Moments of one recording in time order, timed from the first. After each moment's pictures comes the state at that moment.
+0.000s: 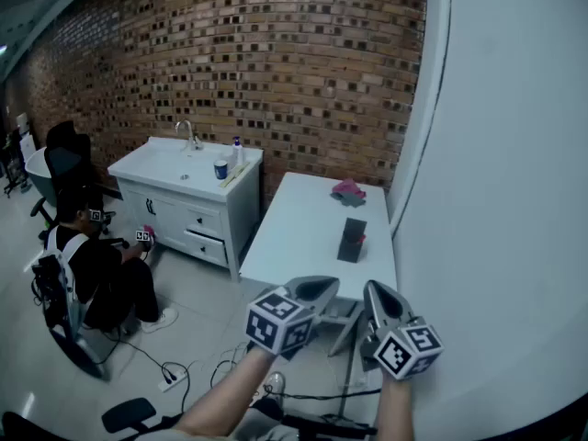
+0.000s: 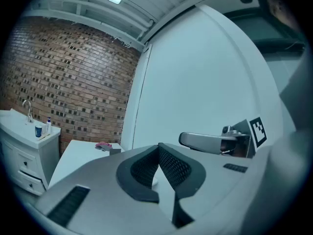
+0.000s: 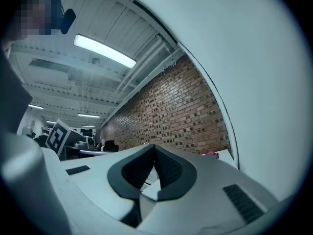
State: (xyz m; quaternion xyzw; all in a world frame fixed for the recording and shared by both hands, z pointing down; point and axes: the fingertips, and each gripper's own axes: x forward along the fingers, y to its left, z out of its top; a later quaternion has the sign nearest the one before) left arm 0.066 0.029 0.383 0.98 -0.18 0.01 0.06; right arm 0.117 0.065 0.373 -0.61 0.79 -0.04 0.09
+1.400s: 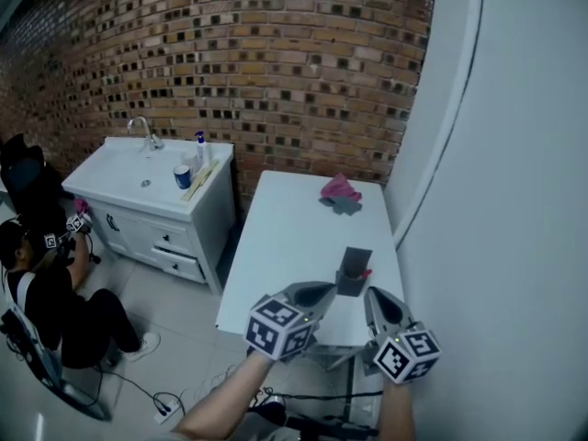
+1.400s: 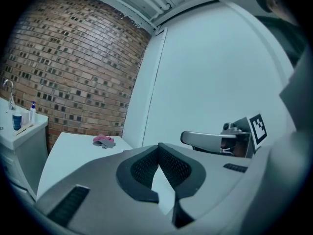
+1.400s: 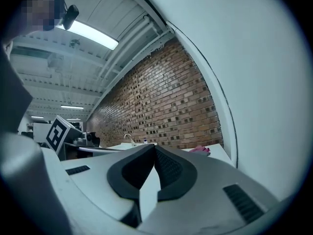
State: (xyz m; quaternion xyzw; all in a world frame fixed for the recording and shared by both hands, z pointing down) left arm 0.146 -0.201 0.430 0.98 -0.13 0.06 0.10; right arm 0.200 -0.158 0.411 -0.66 0.74 -0.09 0.05
